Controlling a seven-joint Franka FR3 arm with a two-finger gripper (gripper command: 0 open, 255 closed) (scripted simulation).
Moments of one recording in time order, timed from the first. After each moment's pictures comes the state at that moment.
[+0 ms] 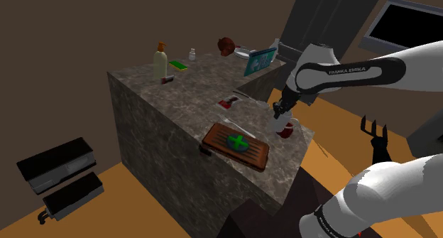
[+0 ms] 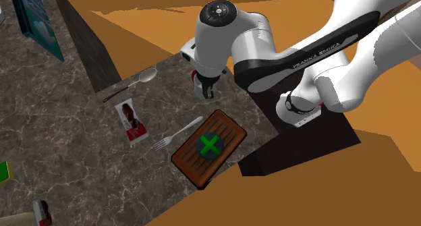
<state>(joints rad) -0.18 -0.43 -0.07 -2.58 -0.07 2.25 -0.03</state>
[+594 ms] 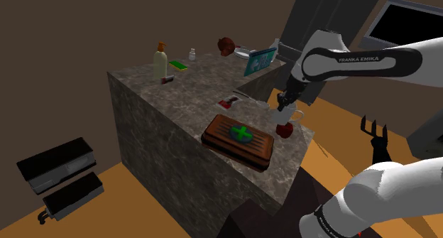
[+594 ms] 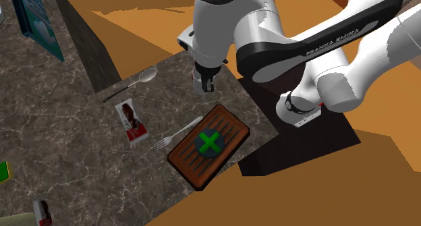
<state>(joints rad) -0.17 -0.48 -0.07 -2.50 -0.07 2.12 -0.03</state>
